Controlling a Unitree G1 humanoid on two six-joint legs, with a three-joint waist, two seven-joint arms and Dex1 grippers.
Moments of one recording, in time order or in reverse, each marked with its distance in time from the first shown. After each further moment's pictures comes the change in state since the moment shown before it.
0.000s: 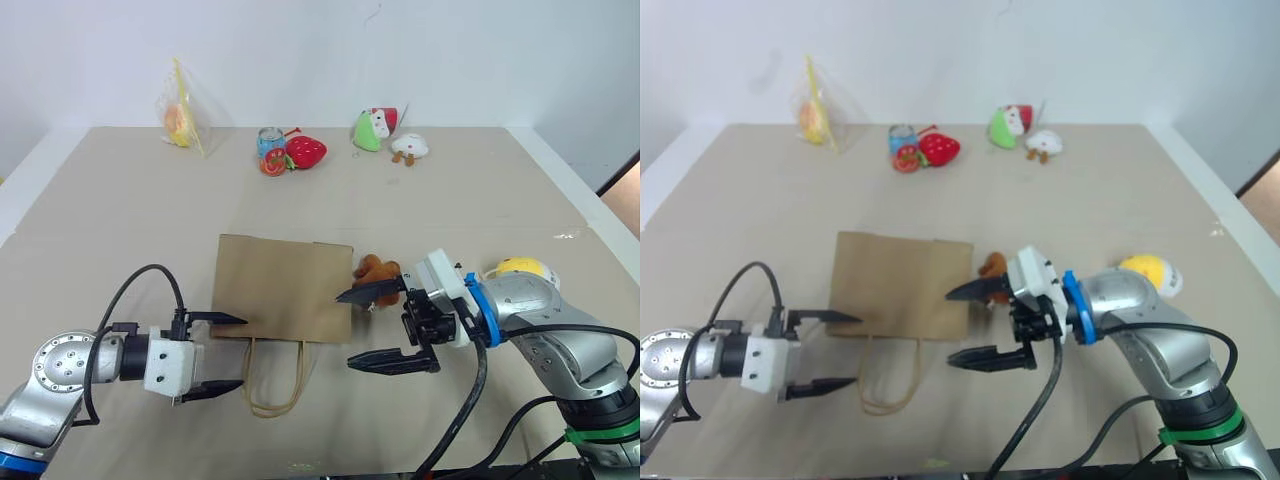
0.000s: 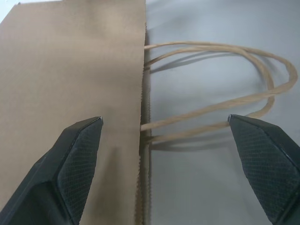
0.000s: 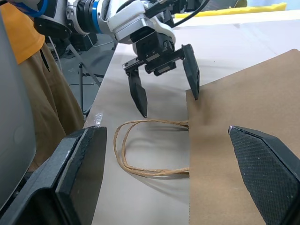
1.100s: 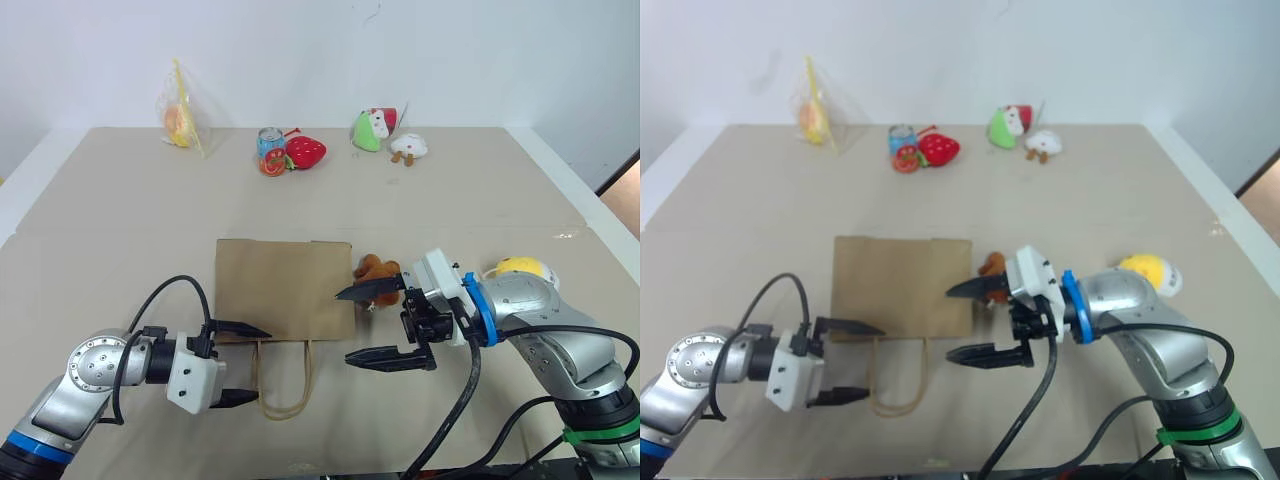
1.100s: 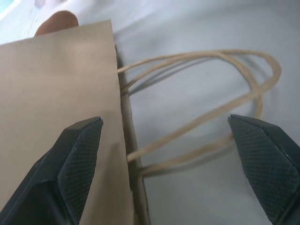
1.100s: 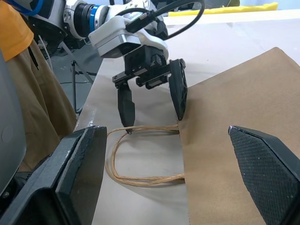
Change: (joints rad) left arm -0.062 -0.029 -0.121 0.060 0.058 -0.109 0.016; right arm 0.003 0.009 0.001 0.001 -0.024 -0.008 -0.005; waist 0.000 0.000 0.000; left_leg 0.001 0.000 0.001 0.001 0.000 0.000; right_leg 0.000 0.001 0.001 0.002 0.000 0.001
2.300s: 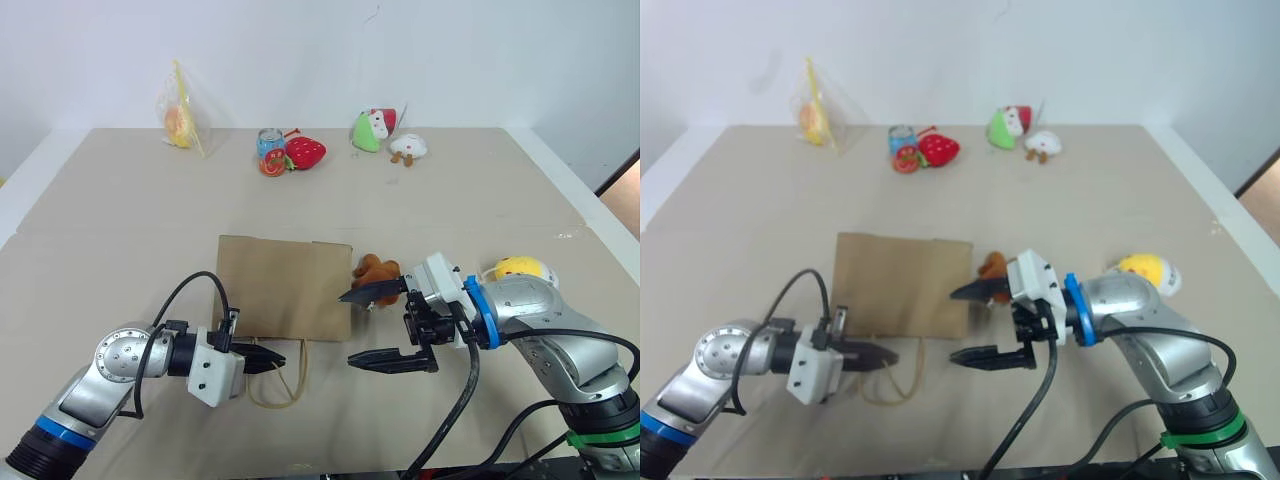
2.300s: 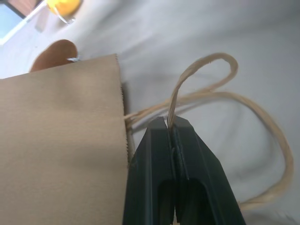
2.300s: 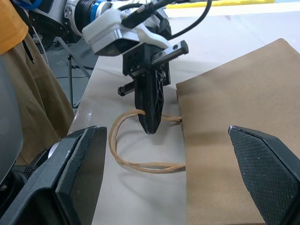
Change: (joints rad) left arm -0.092 -0.041 -0.101 0.023 -0.009 0.020 0.030; right arm 0.020 -0.016 -0.001 -0.001 -0.021 -0.013 -0.001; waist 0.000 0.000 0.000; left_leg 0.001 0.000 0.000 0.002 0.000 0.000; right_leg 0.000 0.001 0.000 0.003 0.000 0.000
